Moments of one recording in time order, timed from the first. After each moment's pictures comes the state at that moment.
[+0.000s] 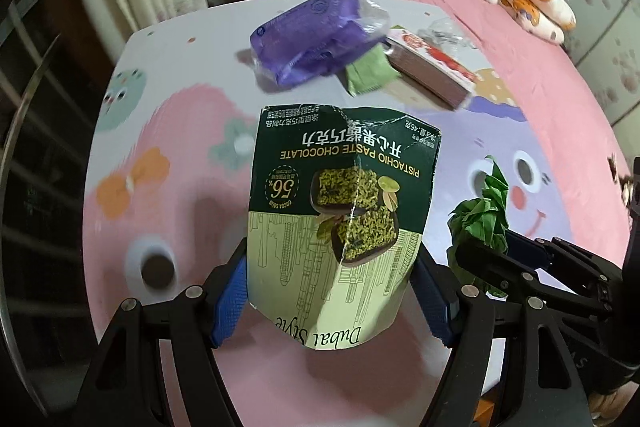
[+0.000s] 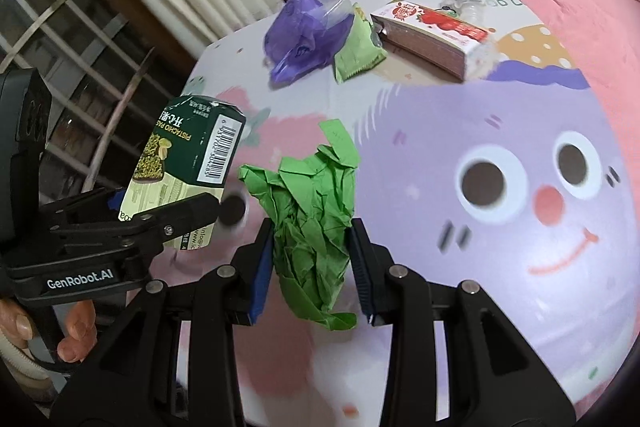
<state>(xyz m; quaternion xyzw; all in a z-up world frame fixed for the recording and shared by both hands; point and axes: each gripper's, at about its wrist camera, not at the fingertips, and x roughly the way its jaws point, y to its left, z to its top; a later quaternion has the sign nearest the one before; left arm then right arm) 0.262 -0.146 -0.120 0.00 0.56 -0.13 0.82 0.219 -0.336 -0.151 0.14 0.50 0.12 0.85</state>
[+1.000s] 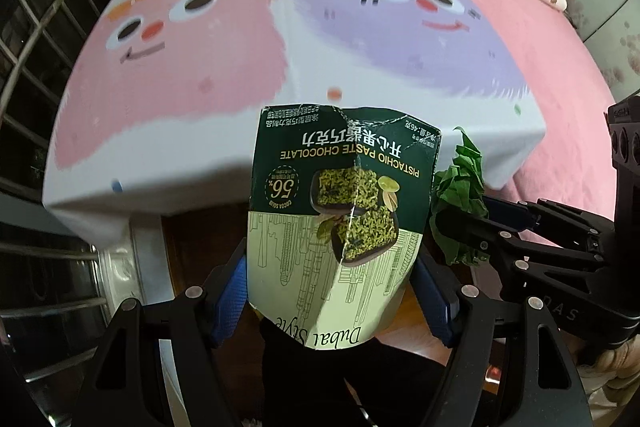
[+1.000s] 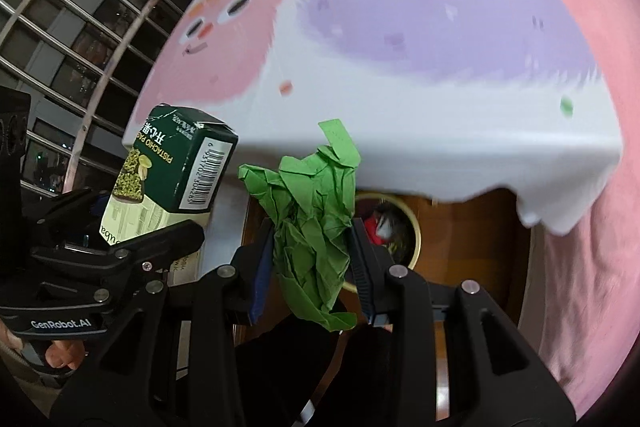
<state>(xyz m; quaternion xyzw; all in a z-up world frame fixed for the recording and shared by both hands) -0.041 -0.233 -0.172 0.00 0.62 -0.11 0.78 -0.045 -0.414 -0.203 0.11 0.58 0.17 0.79</state>
